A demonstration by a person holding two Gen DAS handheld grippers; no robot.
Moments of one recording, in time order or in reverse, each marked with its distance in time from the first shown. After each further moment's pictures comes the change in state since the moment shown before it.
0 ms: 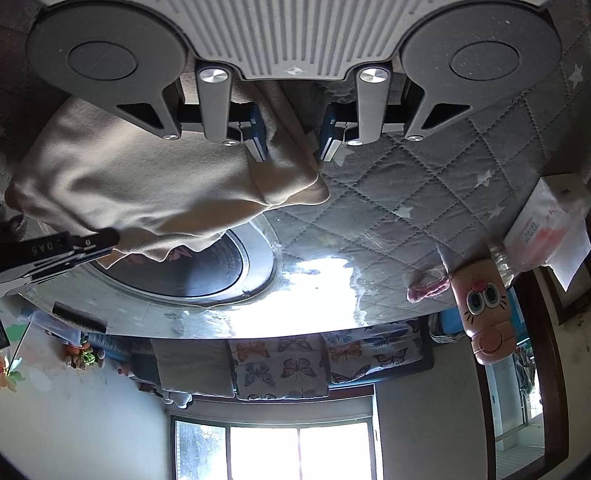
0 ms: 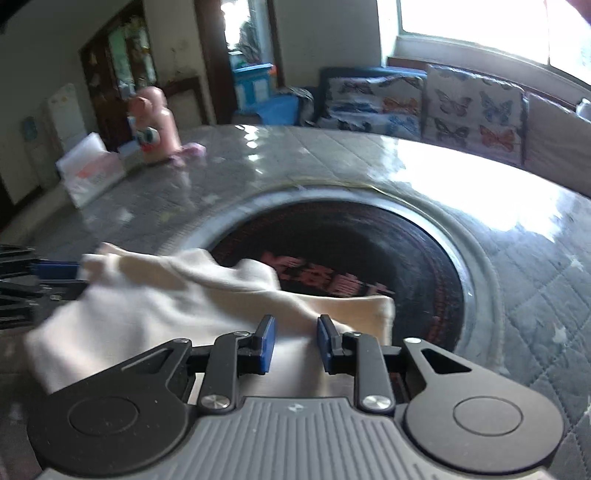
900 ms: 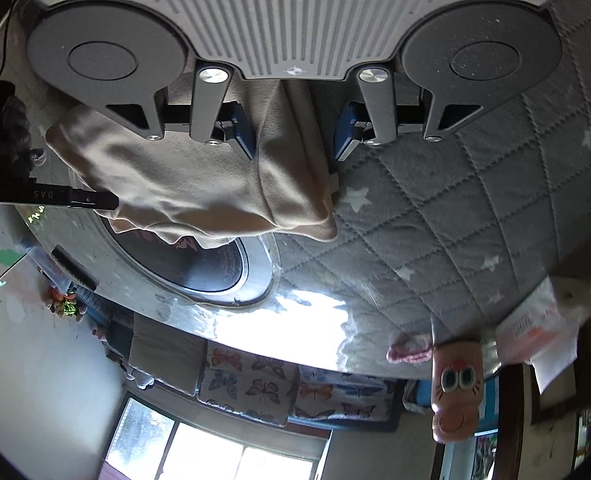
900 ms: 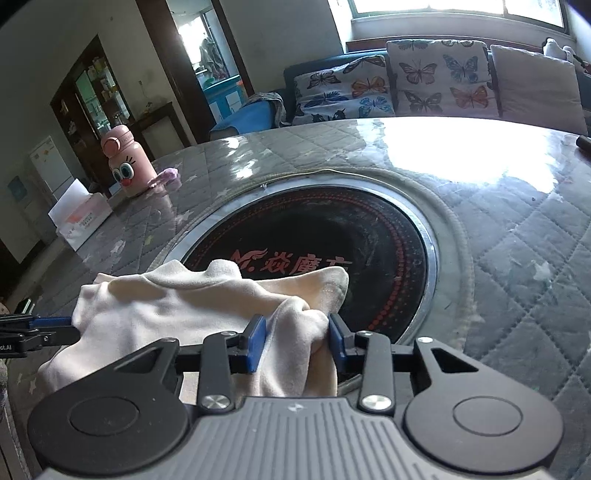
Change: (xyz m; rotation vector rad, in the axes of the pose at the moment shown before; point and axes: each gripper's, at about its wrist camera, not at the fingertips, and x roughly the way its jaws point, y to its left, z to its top) left arm -0.008 0.009 -0.001 -0.312 0.102 -0.083; right arm -0.016 -0.034 -0.017 0.190 -0.005 0.041
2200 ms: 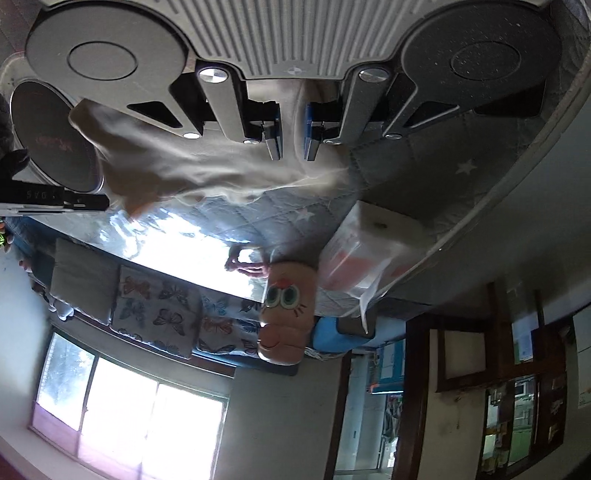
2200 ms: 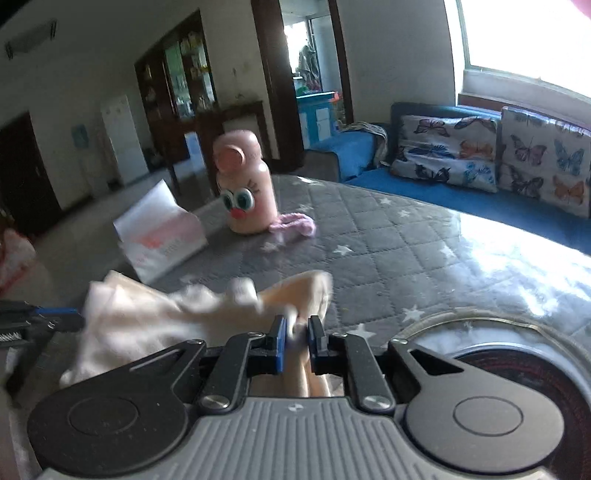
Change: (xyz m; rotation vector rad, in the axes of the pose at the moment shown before) left arm -0.074 0.127 0.031 -0.117 -0.204 0.266; right arm 0.089 0.181 0.096 -0.299 -0.059 0.124
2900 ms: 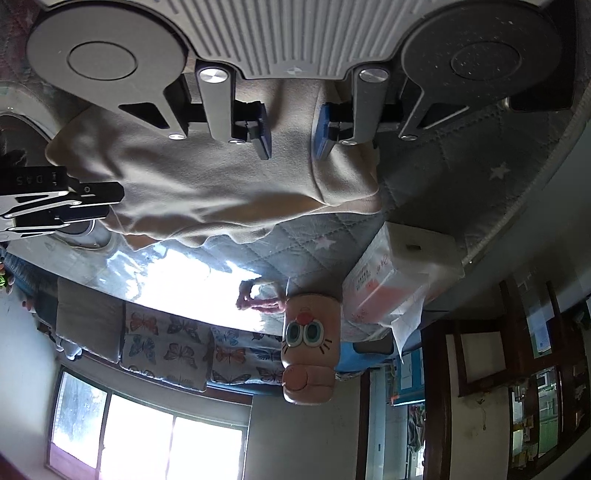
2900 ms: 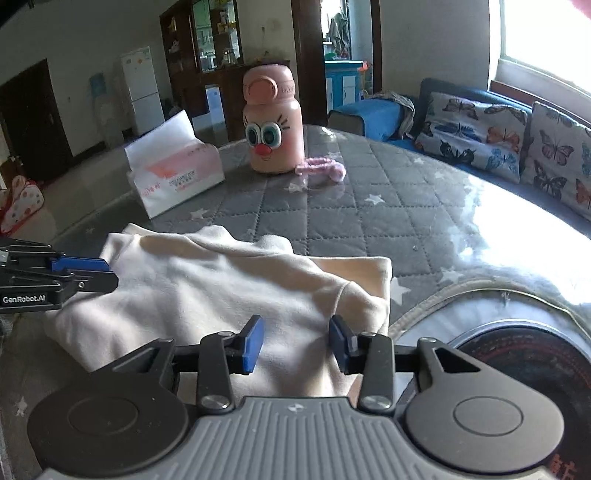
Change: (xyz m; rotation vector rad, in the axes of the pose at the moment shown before) left arm 0.037 -0.019 -0.012 0.099 0.069 -0.013; right arm 0.025 0.022 -0.026 -0.101 0.112 0.036
